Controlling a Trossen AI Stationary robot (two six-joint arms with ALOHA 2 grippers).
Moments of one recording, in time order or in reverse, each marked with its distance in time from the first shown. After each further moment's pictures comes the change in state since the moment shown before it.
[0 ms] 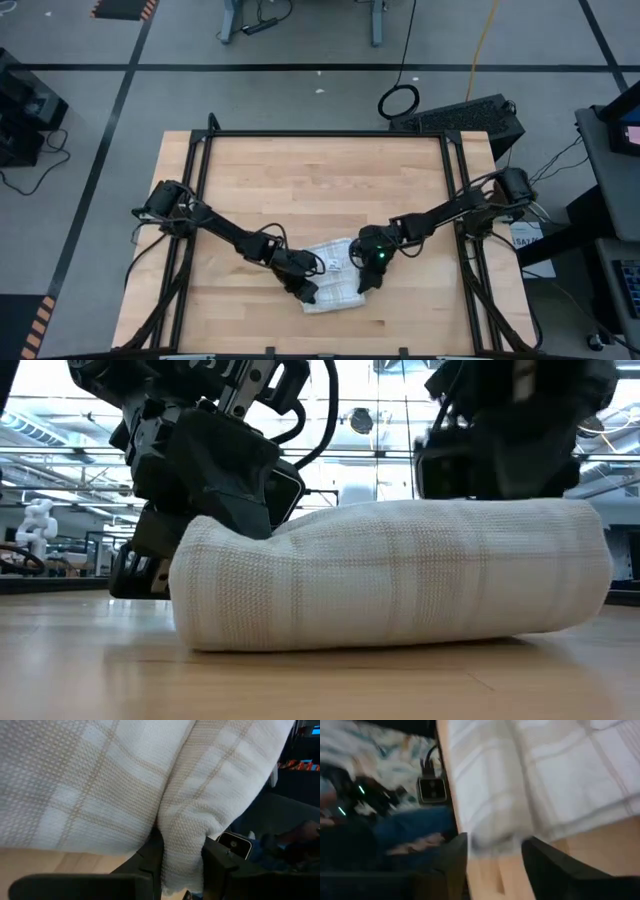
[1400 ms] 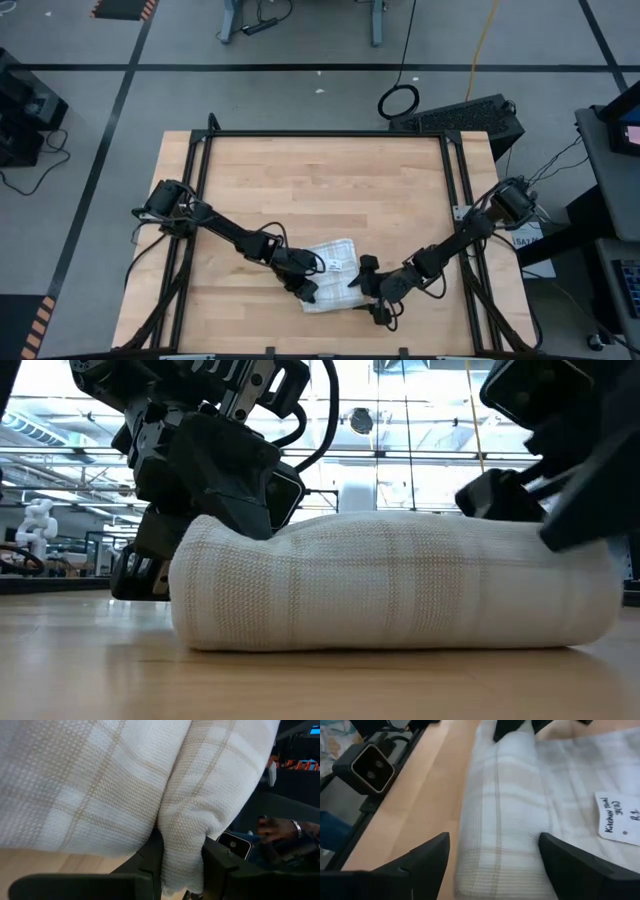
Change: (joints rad) left arm 0.019 0.002 -0.002 0.018 0.003 0.008; right arm 0.373 0.079 0.003 0.158 0.849 -0.595
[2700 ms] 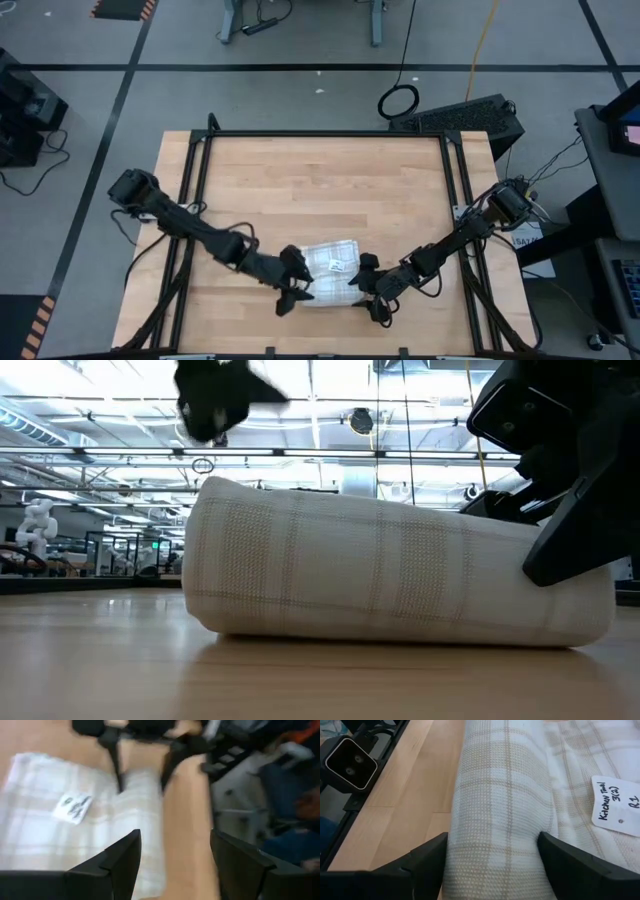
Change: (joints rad) left arm -0.156 -0.313 0.086 -0.201 -0.489 0.647; right arm -0.033 0.029 0.001 -0.031 -0.022 0.059
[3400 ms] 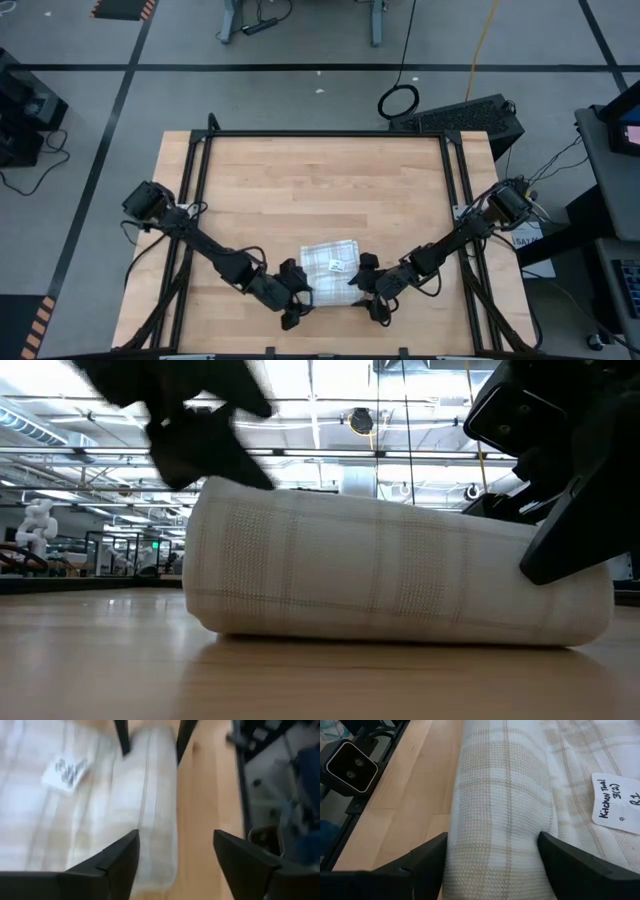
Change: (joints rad) left arm -0.086 0.175 0.021 0.030 -0.147 -0.054; right arm -0.001 0.000 -0.001 -0.008 -0.017 0.023
